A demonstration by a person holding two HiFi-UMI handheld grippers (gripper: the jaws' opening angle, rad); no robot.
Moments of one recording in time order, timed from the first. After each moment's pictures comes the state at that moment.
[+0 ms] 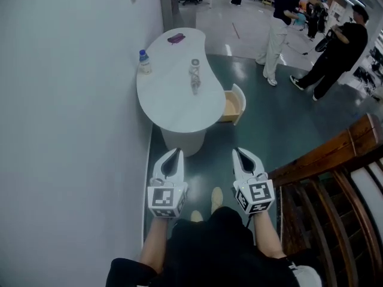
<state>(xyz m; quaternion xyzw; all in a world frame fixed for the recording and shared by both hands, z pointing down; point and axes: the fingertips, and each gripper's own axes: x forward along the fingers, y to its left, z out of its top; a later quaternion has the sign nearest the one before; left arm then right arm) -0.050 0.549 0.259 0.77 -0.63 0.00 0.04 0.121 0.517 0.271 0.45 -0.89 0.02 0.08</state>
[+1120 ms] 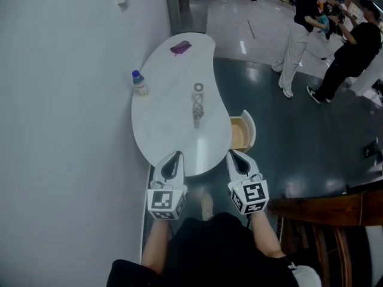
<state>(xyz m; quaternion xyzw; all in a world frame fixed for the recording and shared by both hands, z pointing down) -0.073 0.277 0.286 0.75 -0.66 0.03 0.06 0.081 0.233 0.302 0.40 -0.91 0.06 0.09</state>
